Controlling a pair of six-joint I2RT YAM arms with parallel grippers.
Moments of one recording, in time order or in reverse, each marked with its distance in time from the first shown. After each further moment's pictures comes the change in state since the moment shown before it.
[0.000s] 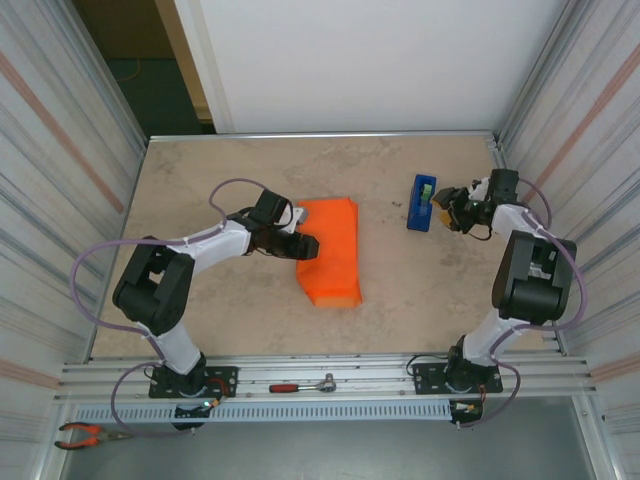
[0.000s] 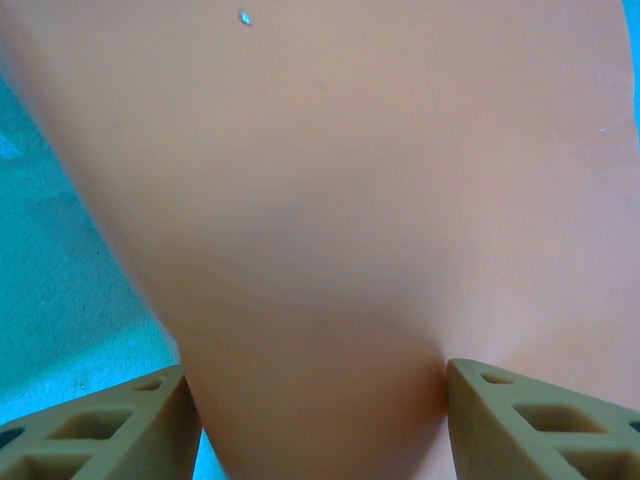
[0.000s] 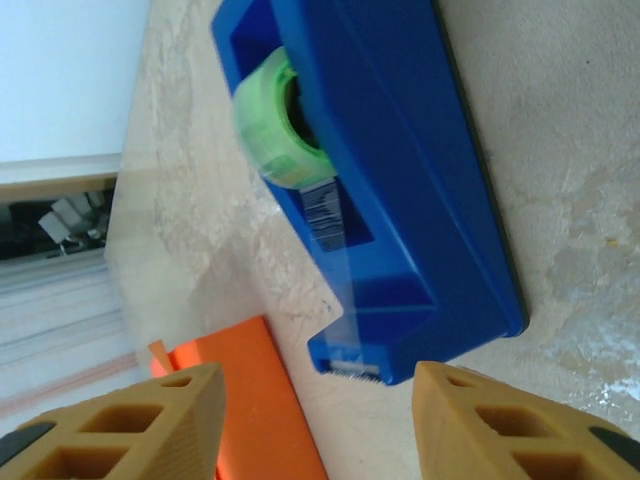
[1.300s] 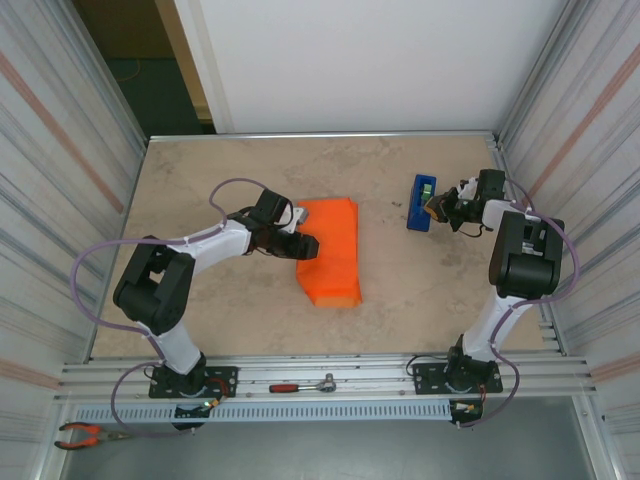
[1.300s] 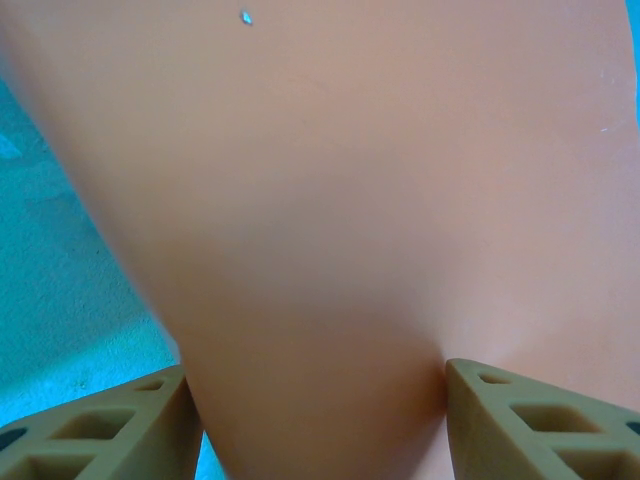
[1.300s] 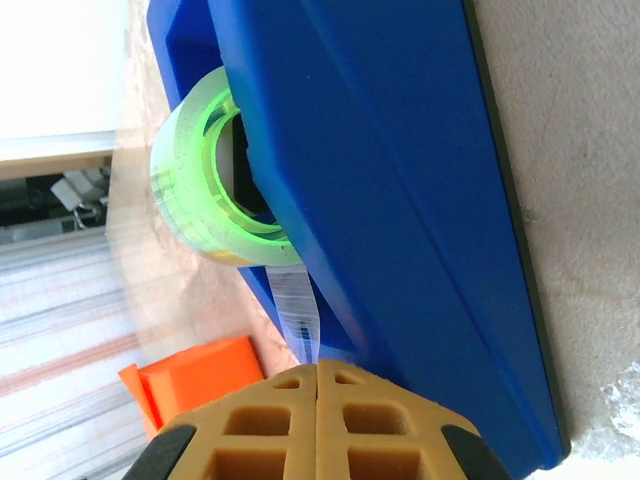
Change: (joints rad) left arm 0.000 0.006 0.006 -0.008 0.001 0.001; right arm 0.035 0.171 0.055 0.104 -0.054 -0.007
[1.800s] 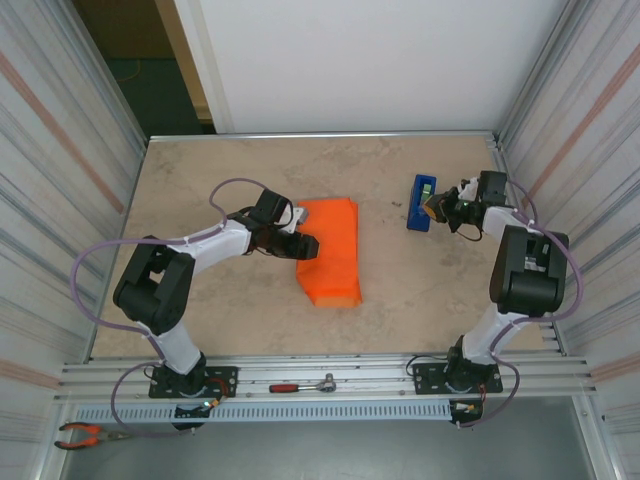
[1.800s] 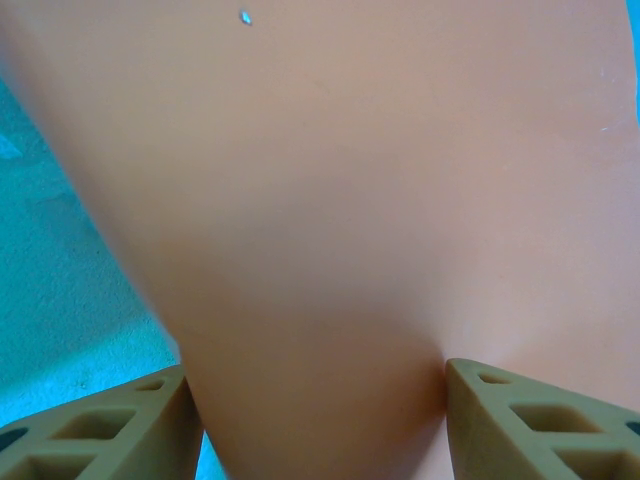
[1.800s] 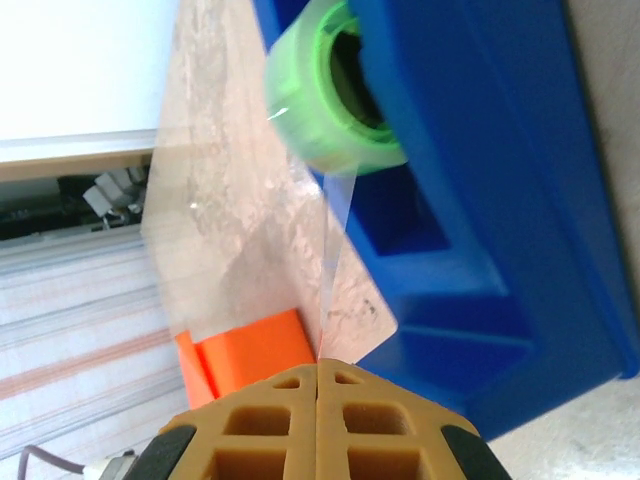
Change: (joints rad) left arm 0.000 0.000 0.000 -0.002 0.000 0.003; right arm 0.014 -0.151 -0.099 0.048 -0.008 0.096
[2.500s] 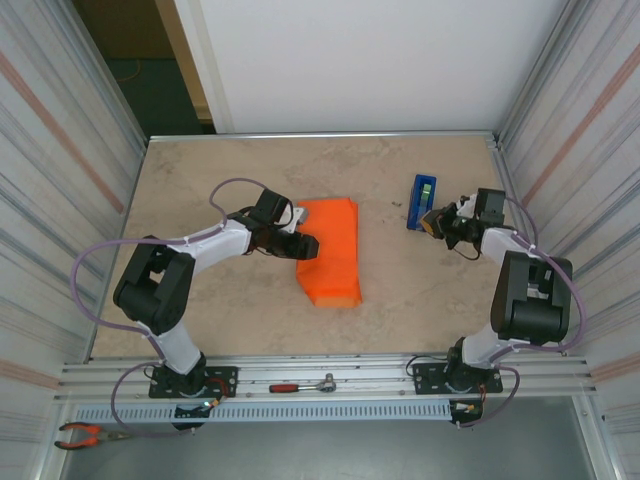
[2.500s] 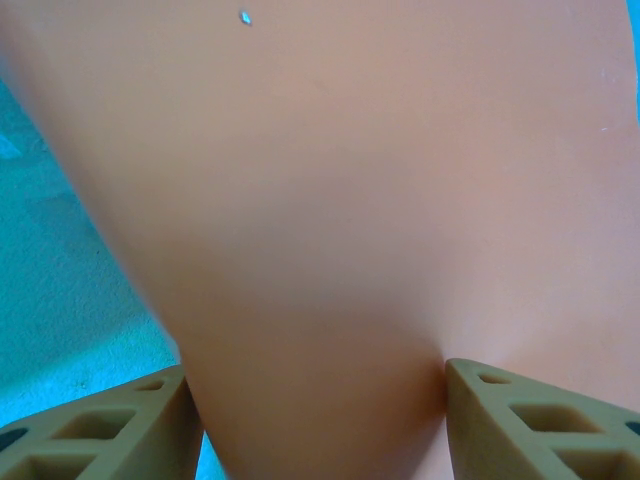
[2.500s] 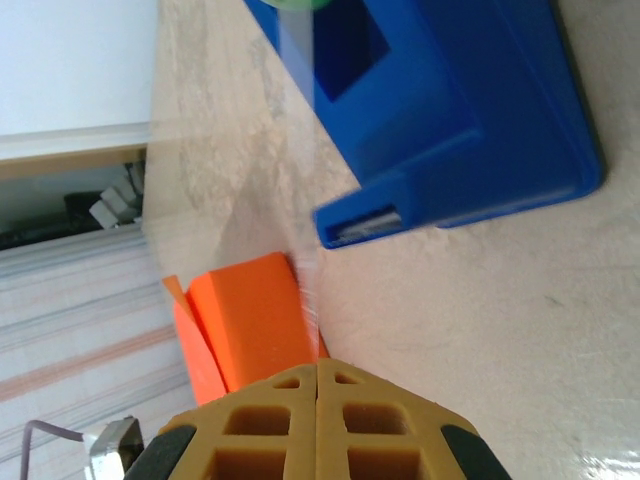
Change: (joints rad) left arm 0.000 0.001 0.002 -0.002 0.000 0.000; right arm 0.019 -0.173 -0.220 0.054 0.037 0.077
